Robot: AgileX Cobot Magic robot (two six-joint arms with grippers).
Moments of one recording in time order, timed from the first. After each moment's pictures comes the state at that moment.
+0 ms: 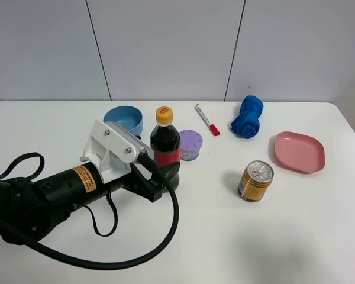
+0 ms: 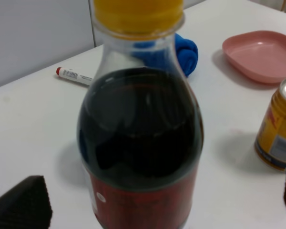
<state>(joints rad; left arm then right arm) -0.84 1.58 -0.42 -0.11 -0.81 -0.02 0.01 0.00 -0.49 -0.12 1.06 0.12</state>
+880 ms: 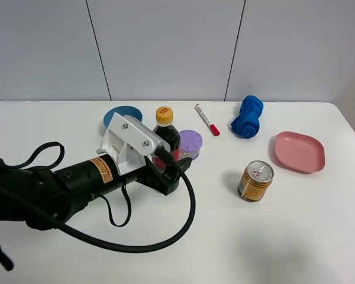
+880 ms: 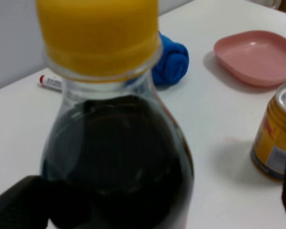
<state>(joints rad) -0.84 1.68 -0.53 -0.08 -0.78 -0.02 0.01 0.00 -0.49 -0.12 1.06 0.12</state>
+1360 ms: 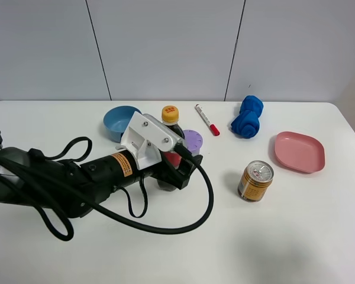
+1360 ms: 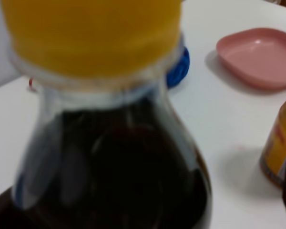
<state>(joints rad) -0.83 1.80 -0.63 -0.07 -0.79 -0.02 0.01 0.00 -0.49 -0.12 1.06 0.12</state>
